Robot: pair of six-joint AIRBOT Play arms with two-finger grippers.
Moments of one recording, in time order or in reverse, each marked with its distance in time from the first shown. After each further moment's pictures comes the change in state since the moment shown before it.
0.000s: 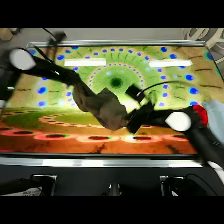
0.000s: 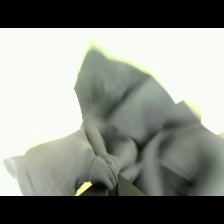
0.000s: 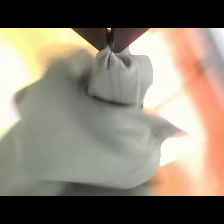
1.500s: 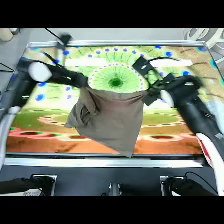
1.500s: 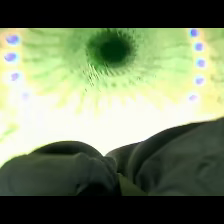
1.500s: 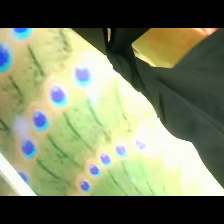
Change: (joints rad) left arm -0.106 -0.060 -0.158 0.084 0.202 -0.141; right arm 0.002 -0.288 0.308 -0.770 0.134 0.333
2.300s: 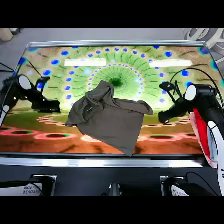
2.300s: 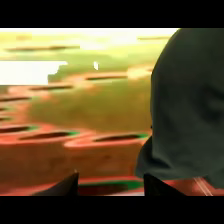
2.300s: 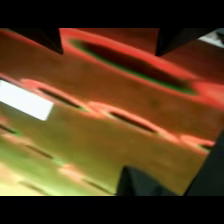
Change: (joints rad) left arm 0.405 -0.022 -0.286 0.037 -0.335 0.088; right arm -0.450 -0.061 -0.182 0.482 0.282 -0.238
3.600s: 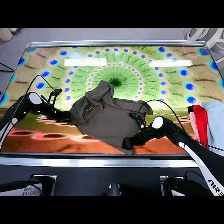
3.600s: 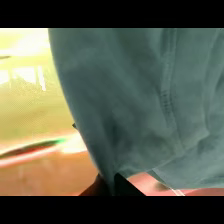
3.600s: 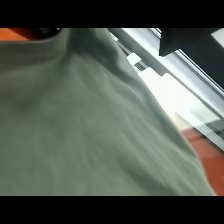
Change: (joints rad) left arm -0.053 0.068 -0.263 -0.230 0.224 0.157; right arm 0.358 -0.046 -0.436 0.567 -0.298 0.053
